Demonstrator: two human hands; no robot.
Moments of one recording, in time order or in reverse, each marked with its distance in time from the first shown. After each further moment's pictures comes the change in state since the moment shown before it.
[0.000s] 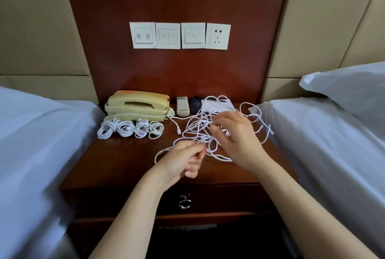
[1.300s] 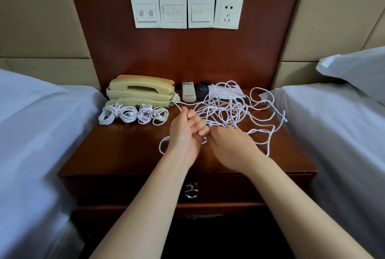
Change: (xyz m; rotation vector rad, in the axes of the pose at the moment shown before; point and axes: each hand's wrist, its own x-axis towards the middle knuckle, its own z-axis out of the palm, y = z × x) left_hand 0.040 0.002 0.004 -0.889 0.360 0.141; right_hand -0.009 -0.029 0.032 -0.306 -0.518 0.196
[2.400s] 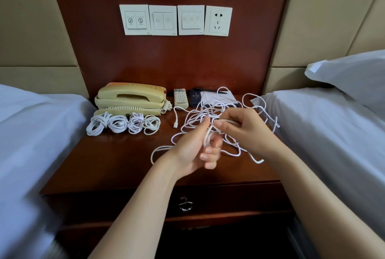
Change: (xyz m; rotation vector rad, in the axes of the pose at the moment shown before) left_hand -0.011 0.000 0.002 0.701 -0.485 -0.333; right_hand 0.011 0.048 -0.028 0.783 0.235 -0.086
